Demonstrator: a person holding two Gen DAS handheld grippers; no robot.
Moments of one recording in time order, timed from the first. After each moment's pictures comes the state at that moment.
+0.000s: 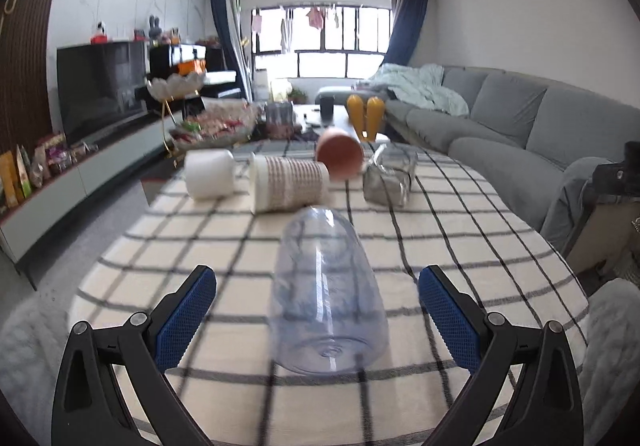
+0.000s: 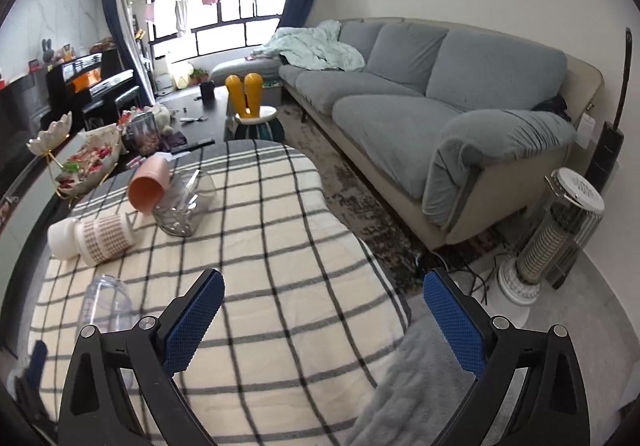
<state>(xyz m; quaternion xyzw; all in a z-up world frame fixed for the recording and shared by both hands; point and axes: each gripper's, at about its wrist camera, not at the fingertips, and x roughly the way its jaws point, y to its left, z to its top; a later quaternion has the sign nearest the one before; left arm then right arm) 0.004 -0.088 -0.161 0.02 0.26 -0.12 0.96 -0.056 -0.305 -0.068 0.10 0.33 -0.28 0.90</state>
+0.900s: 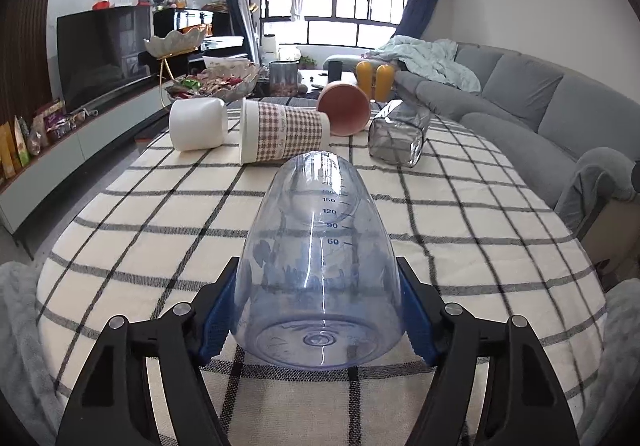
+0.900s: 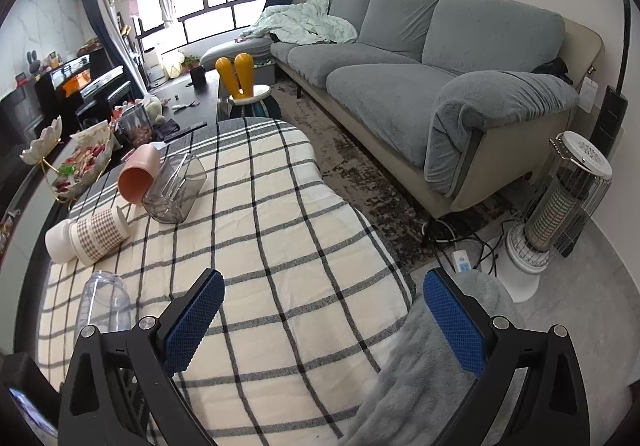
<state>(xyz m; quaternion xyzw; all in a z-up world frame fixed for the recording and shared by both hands) 0.030 -0.100 -0.191 0.01 0.32 -0.11 0.94 -0.059 -0.319 -0.082 0.15 0.36 -0.27 0.88</state>
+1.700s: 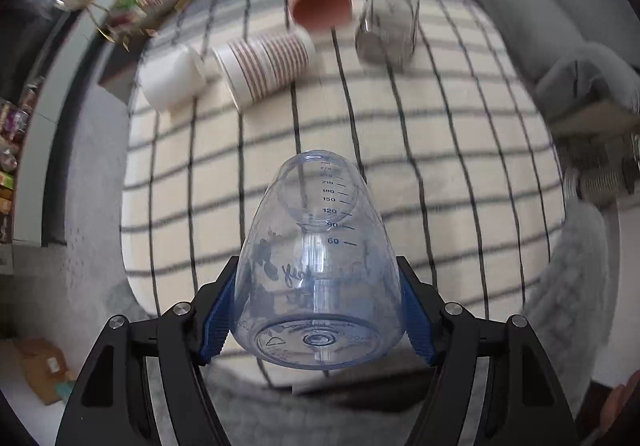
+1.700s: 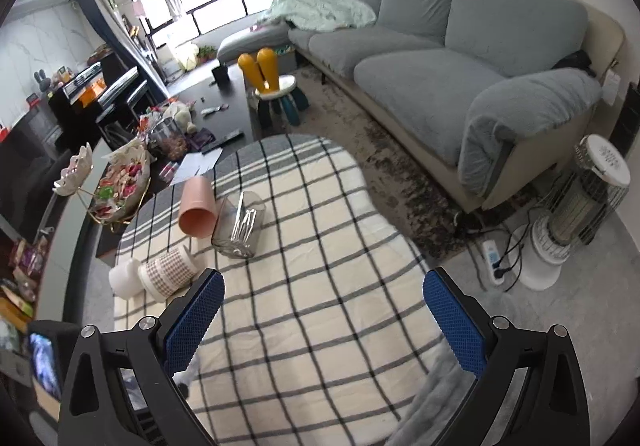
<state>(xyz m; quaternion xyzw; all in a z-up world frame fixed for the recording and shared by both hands) 0.107 -0.111 -0.103 0.15 0.65 -0.14 0.73 -0.006 -0.315 0.006 0.21 0.40 -0.22 0.86</state>
